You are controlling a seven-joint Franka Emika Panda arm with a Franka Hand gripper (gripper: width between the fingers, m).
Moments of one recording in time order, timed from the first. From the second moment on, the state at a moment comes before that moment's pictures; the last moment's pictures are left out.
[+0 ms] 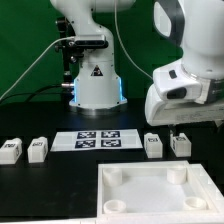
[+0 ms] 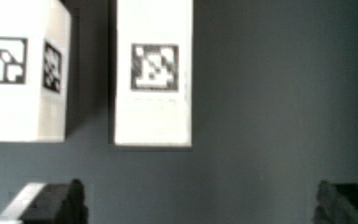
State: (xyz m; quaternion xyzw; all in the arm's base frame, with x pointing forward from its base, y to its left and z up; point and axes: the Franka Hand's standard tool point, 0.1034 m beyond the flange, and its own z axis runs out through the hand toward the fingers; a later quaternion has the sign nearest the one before) arm 0.431 0.183 0.052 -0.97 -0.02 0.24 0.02
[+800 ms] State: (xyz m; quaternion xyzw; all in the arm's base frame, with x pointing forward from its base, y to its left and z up) arm 0.419 0.181 0.039 -0.90 -0.04 0.44 0.01
